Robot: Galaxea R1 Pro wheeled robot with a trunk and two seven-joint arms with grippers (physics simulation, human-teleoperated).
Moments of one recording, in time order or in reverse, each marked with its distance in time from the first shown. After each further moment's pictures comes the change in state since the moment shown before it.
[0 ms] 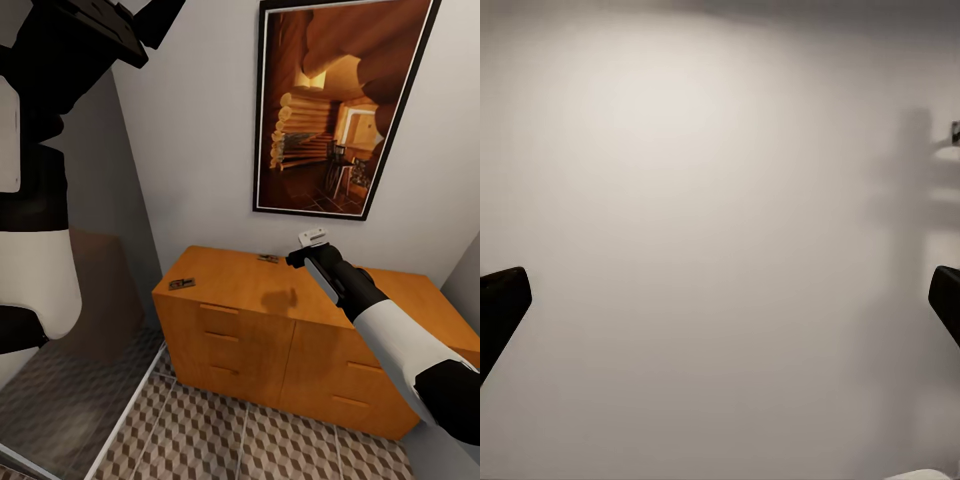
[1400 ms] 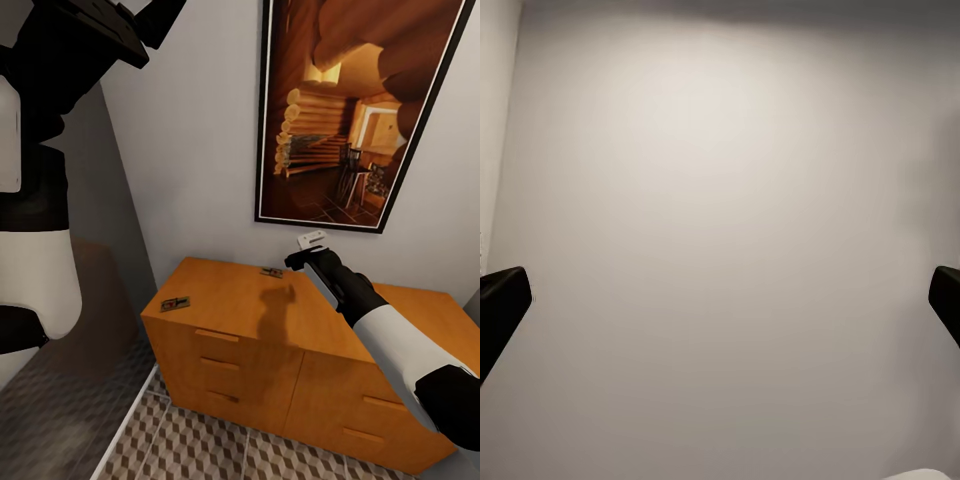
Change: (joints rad) left arm 0.000 -0.002 -0.001 0.000 0.000 0.000 0.000; right arm 0.026 0.000 0.000 -0.005 0.001 -0.049 0.000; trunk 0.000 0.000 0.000
